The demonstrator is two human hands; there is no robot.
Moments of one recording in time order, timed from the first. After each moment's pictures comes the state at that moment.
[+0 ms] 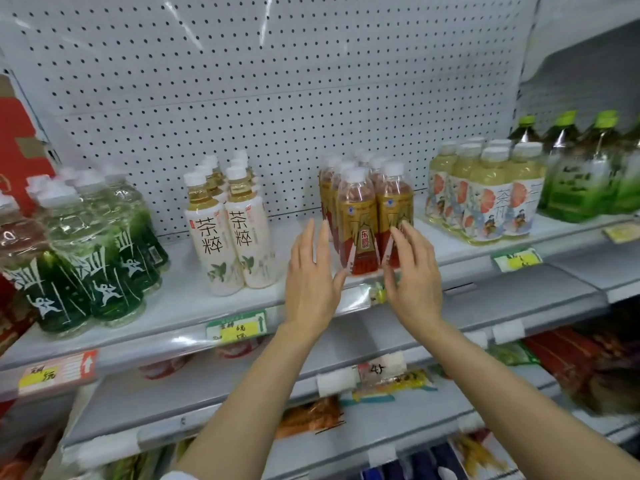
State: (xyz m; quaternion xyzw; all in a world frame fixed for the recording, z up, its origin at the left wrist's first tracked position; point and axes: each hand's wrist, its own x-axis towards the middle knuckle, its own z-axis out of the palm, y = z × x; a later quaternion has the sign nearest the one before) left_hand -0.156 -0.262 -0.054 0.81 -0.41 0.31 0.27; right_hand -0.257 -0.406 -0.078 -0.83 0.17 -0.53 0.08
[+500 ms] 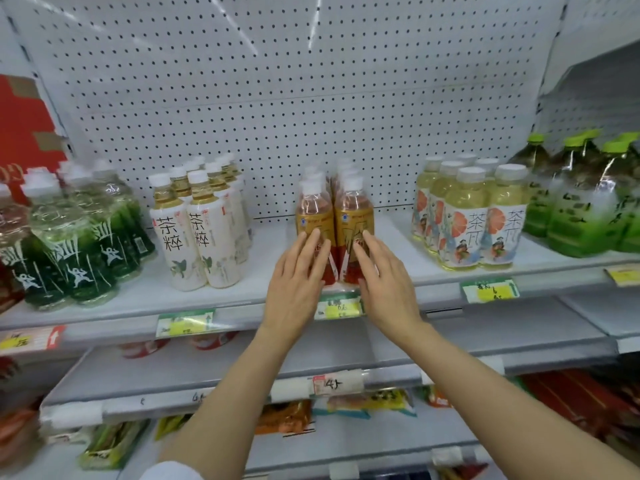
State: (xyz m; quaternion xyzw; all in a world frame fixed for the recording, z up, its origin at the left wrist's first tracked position) left_hand -0.172 -0.321 -0.070 0.81 -0.39 0.42 0.07; right_hand -0.261 -0.486 -0.080 -0.89 0.03 -0.45 0.01
